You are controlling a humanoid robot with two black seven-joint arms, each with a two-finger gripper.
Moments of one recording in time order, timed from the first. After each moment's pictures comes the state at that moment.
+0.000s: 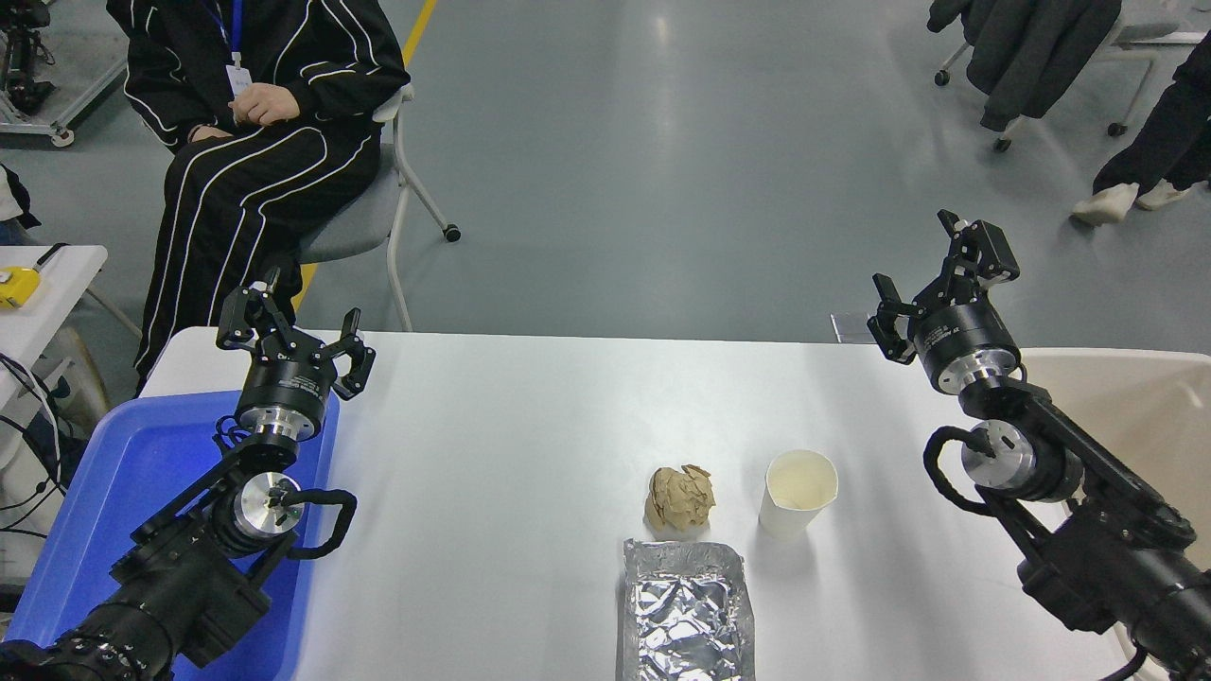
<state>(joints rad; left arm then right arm) -0.52 0.22 -1.05 -0.60 0.18 -0.33 -0.58 0.57 -0.28 0.99 0.92 -0.34 -0.11 0.35</state>
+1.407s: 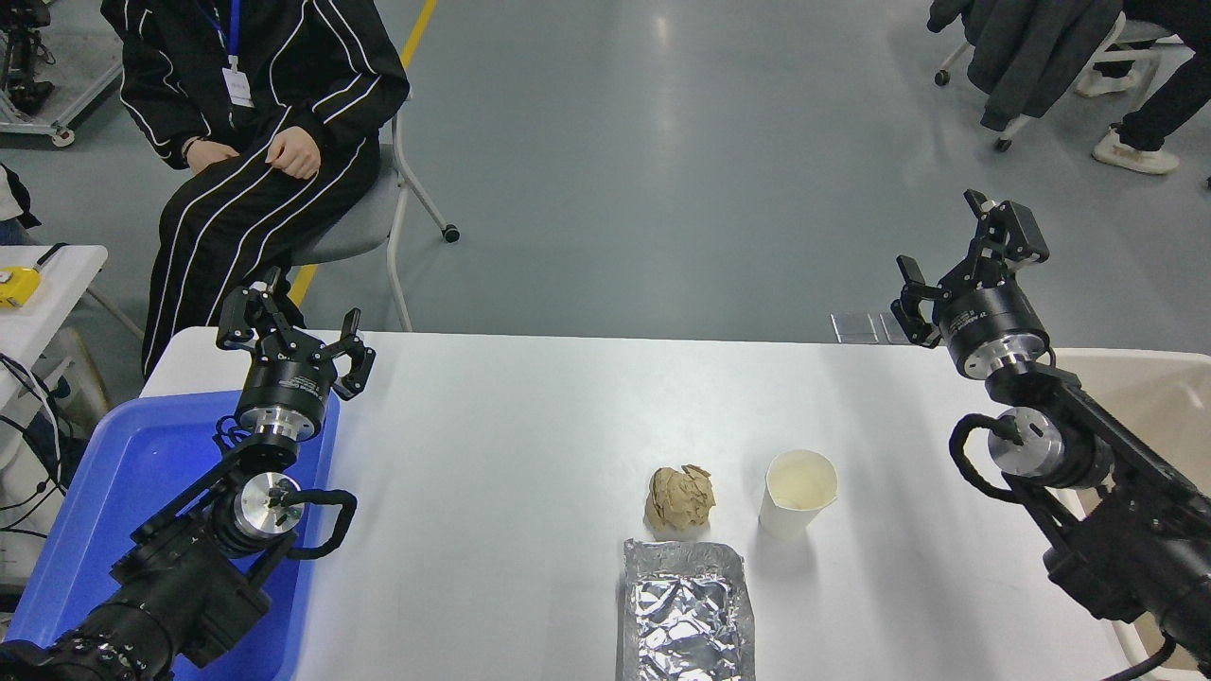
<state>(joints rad) -0.52 0.22 -1.05 -0.60 0.18 -0.33 -0.58 0.58 -0.34 0.99 0.93 -0.33 -0.10 0.35</state>
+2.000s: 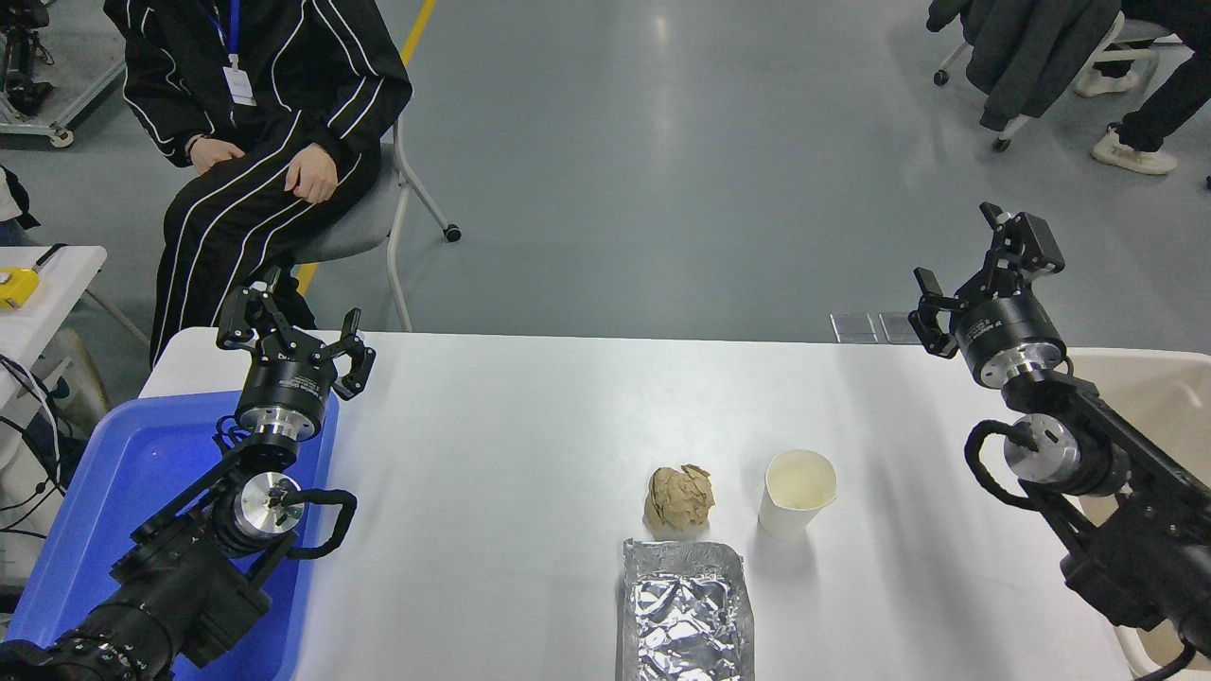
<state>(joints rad) -0.52 0.22 -1.05 -0.60 0.18 -0.33 -0.58 0.65 -0.45 0.88 0.92 -0.32 -0.10 0.35</state>
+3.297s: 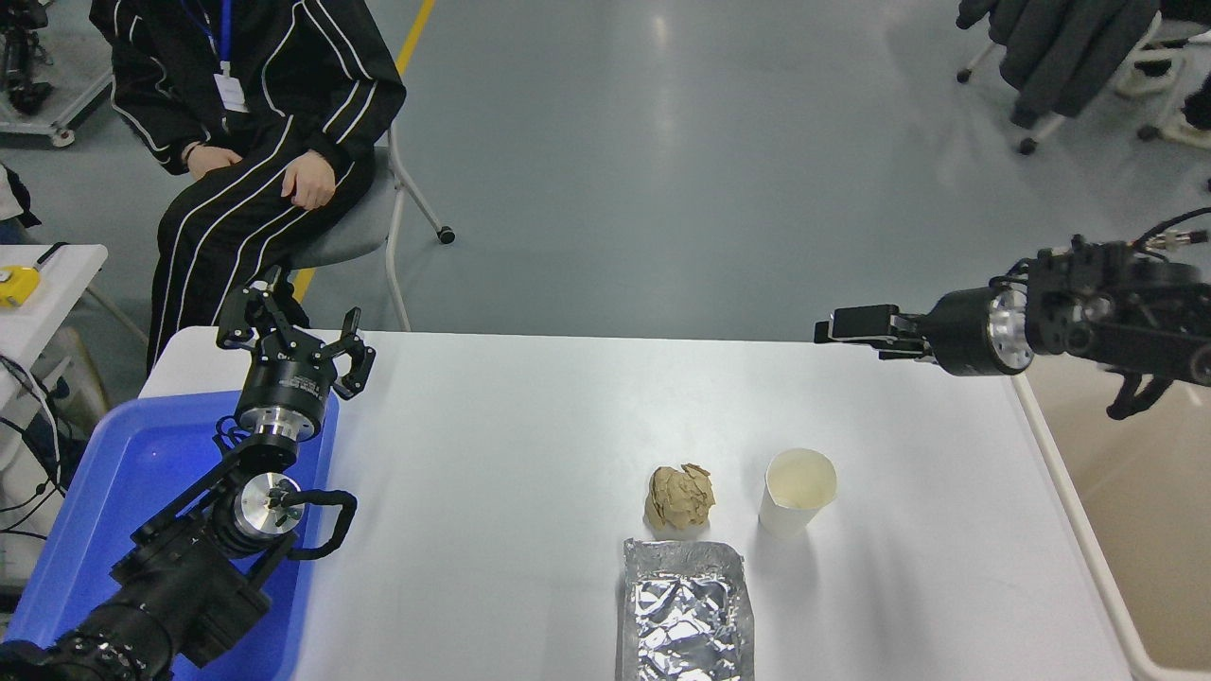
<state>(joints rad) -0.52 0.22 -1.05 -0.60 0.18 -0.33 -0.58 1.56 -0.47 -0.81 1.04 -0.70 0.19 0.34</state>
